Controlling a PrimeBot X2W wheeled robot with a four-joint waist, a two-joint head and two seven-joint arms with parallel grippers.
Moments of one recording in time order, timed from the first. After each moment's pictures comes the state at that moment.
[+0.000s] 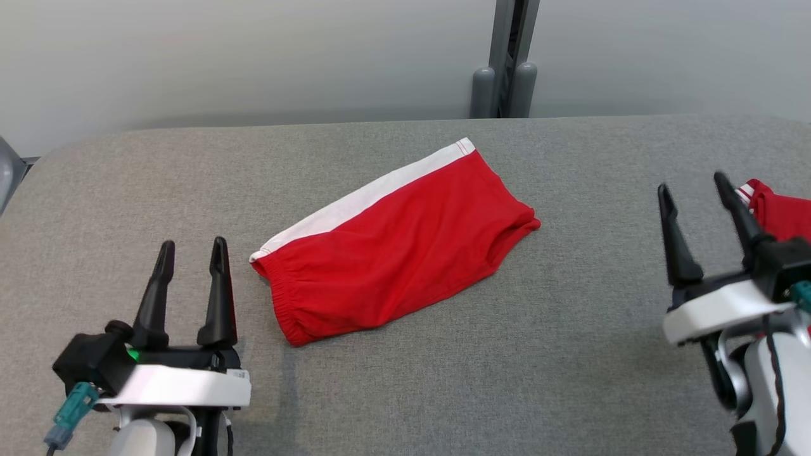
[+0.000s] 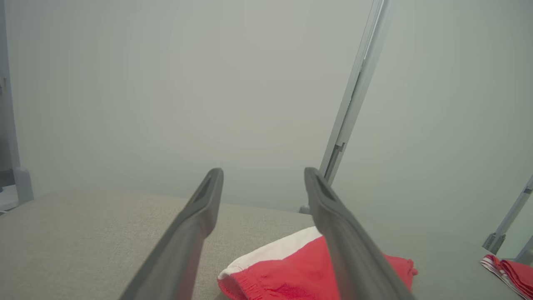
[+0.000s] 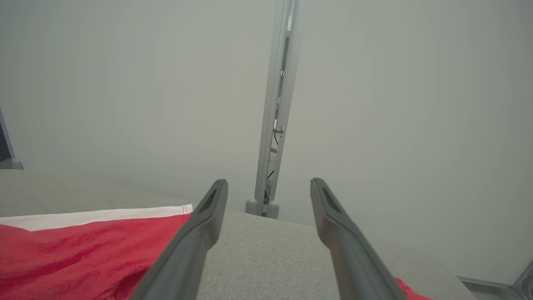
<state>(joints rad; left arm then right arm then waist) -0.12 0.05 0.01 0.11 -0.35 -0.09 -0.26 -0.38 -0.22 0.09 0.34 0.11 0.13 -0.26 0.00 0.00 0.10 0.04</state>
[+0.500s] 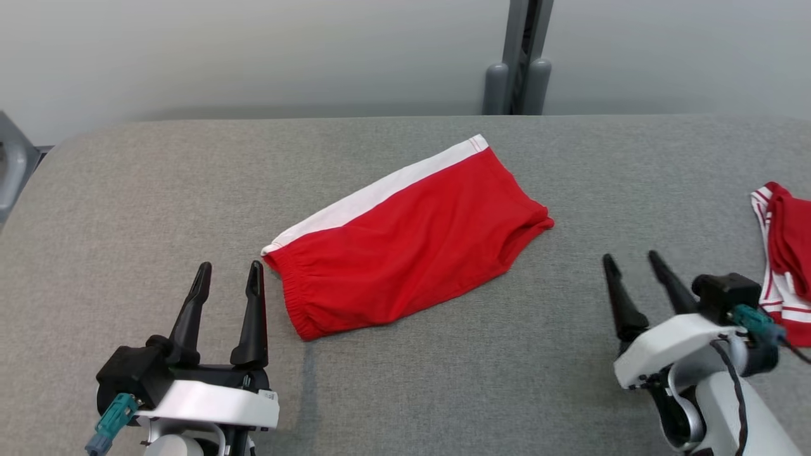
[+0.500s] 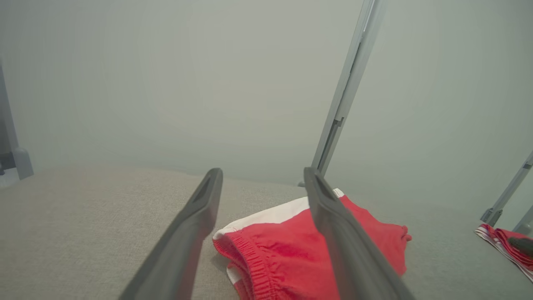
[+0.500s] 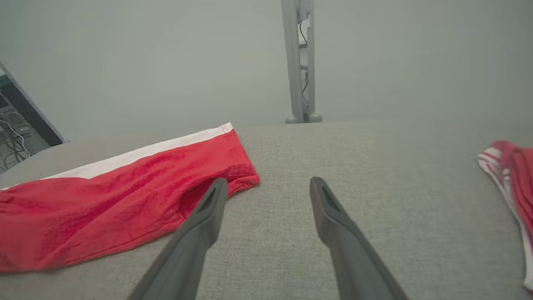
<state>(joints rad) -0.06 0.05 -0.08 0.11 -0.34 -0.05 -0.26 -0.31 -0.12 0.11 0.48 0.24 0.13 -0.19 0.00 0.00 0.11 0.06</state>
